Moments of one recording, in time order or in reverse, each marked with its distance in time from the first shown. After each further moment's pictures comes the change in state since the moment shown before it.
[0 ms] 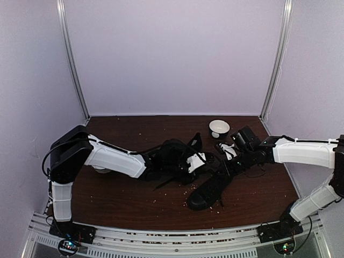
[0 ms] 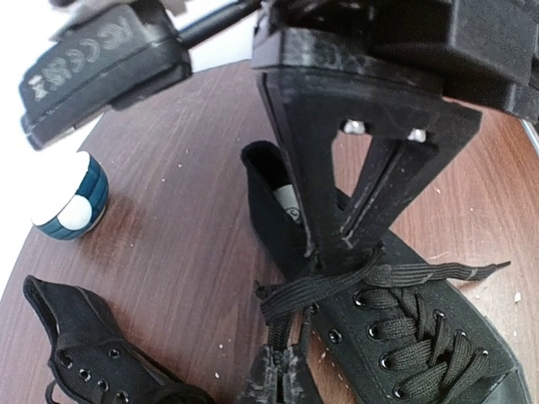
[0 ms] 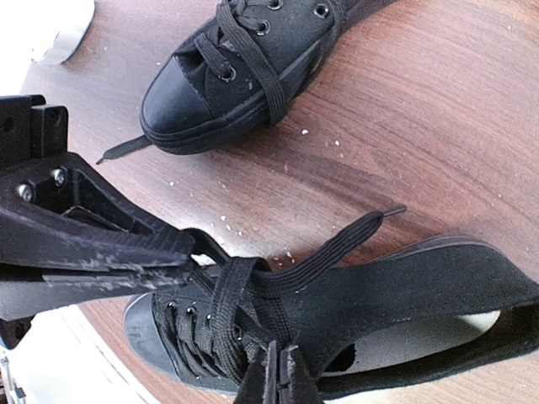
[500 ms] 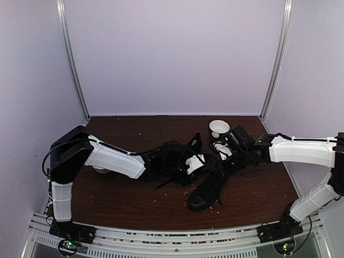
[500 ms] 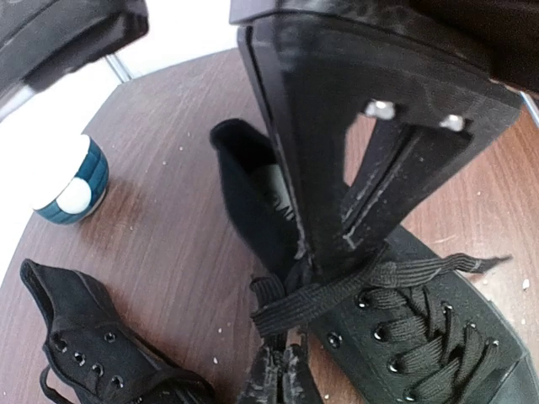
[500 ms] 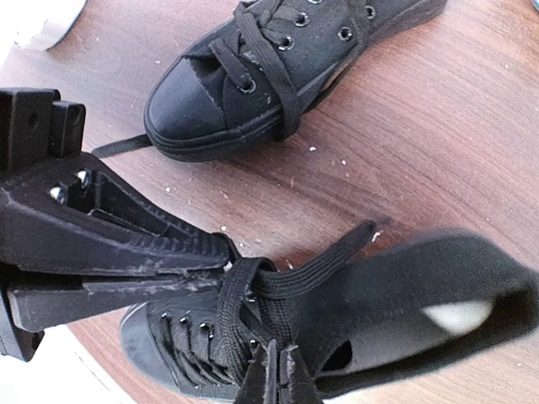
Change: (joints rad) left arm 0.000 0.000 -0.015 -0.014 -0.025 0.000; right arm 0.101 0.031 0.075 -0.050 0.162 -0.016
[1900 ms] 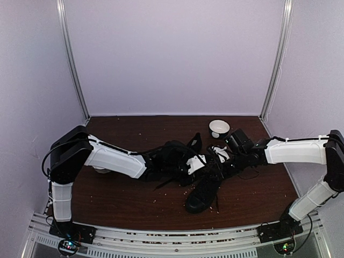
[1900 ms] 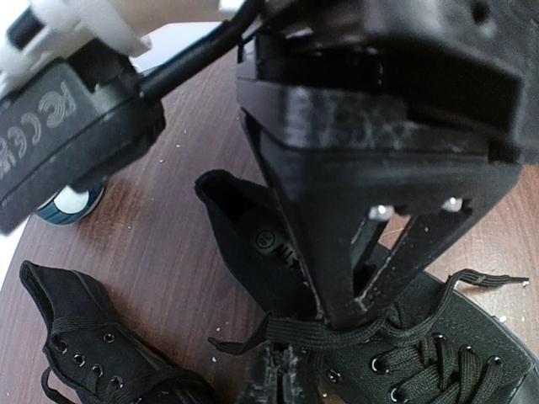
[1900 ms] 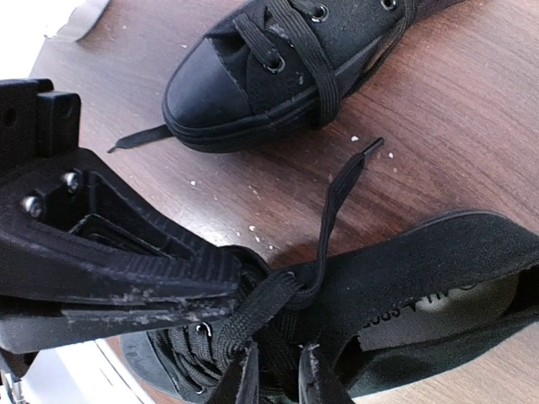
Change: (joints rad) left arm -0.009 0.000 0.022 -0.040 -0.002 0.005; right arm -0.053 0.056 -0.067 0.133 -0.210 -0.007
